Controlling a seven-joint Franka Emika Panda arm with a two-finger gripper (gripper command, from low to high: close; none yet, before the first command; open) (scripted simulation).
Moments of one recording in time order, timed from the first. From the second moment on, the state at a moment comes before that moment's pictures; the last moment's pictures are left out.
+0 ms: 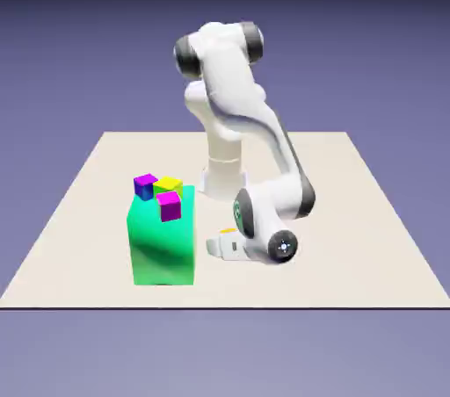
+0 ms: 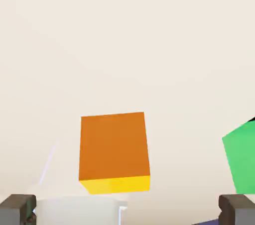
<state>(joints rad) -0.19 0.76 0.39 -1.92 -0.34 1.42 0.93</state>
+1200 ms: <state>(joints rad) 0.15 0.78 -0.15 -1.18 -0.54 0.75 0.19</state>
